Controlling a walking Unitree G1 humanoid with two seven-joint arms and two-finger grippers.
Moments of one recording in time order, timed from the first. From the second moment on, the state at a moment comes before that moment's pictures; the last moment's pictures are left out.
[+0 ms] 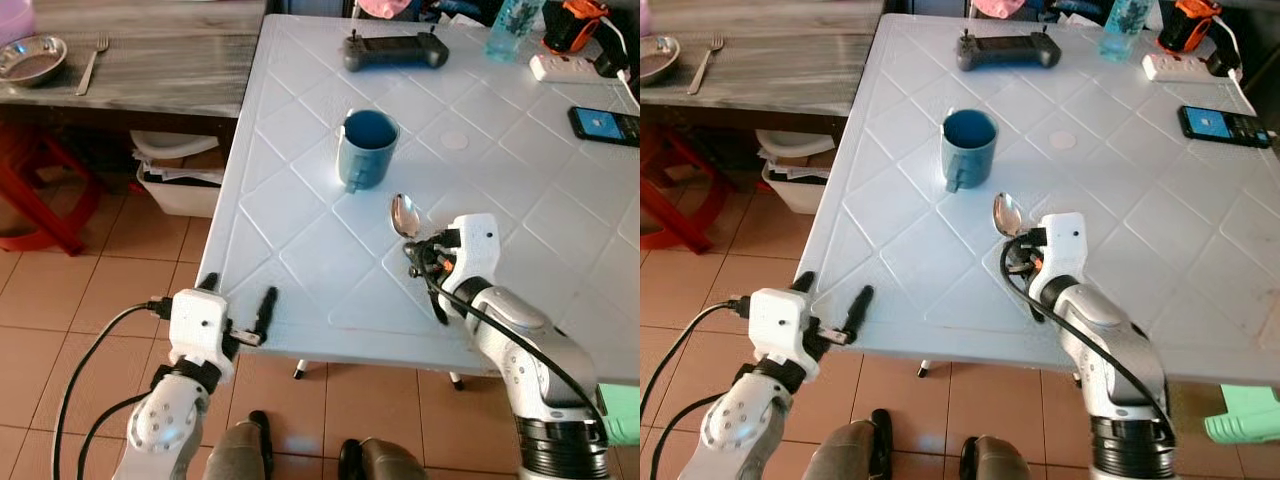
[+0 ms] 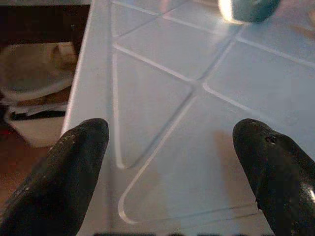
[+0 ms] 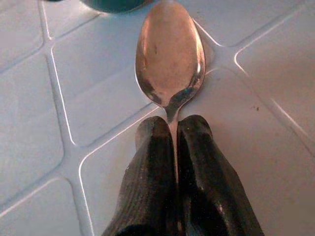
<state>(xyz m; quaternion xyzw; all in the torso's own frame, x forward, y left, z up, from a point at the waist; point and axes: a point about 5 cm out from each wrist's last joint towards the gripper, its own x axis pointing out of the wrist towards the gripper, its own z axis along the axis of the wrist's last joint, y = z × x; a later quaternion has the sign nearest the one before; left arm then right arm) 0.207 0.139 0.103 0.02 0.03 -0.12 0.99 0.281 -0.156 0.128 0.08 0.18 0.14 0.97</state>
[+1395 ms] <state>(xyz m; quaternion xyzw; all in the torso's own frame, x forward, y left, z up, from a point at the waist) 0.231 0.160 0.094 0.06 0.03 0.00 1.00 0.295 -0.118 0.117 0.08 0.12 0.17 0.97</state>
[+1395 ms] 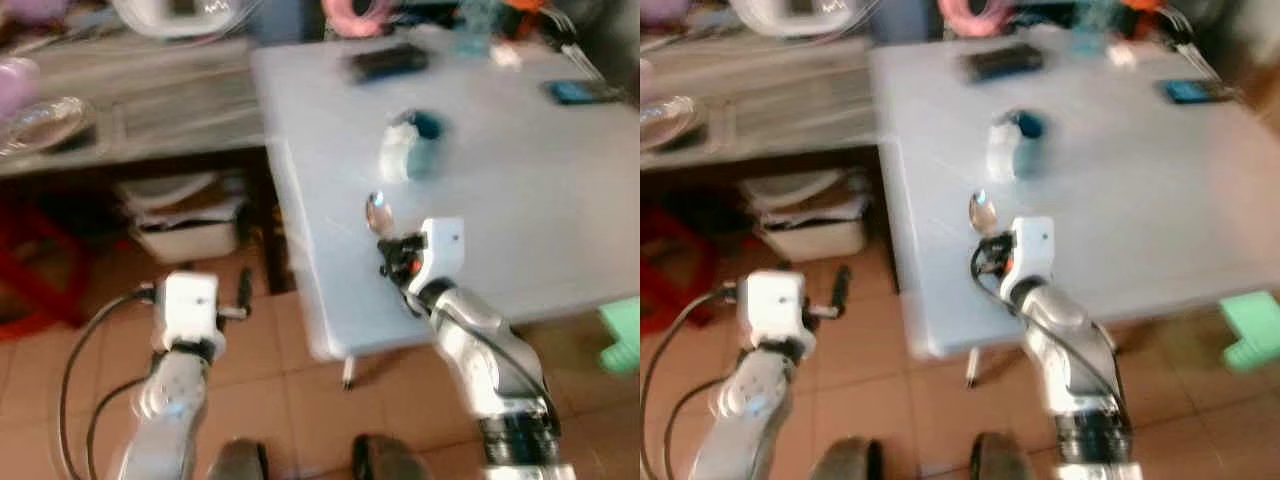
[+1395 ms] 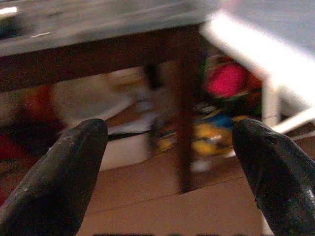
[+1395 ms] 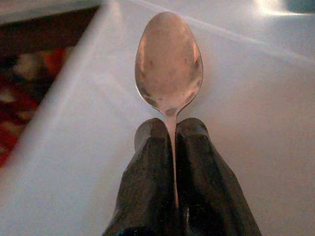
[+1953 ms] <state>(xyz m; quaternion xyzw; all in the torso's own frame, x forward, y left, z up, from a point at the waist) 0.242 0.170 0.100 0.08 0.01 0.04 1.00 0.304 -0.108 0.135 0.09 0.05 0.18 0.98</state>
